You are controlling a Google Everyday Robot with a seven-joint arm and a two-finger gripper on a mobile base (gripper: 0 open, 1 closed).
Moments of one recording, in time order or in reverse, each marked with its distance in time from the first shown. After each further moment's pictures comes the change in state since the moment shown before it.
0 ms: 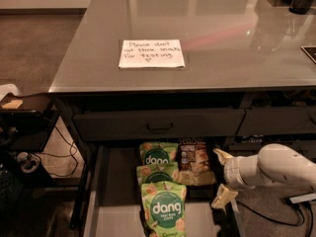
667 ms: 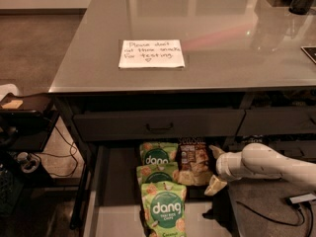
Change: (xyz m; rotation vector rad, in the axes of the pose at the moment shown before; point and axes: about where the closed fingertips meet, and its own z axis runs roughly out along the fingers) arm 0.044 -0.054 0.094 0.048 0.011 0.022
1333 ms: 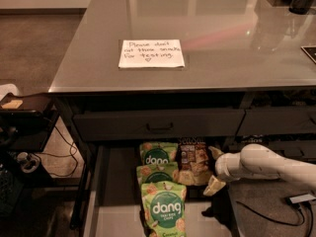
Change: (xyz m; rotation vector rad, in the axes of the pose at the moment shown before) arm 0.006 0.001 0.009 -0.006 -0.001 0.019
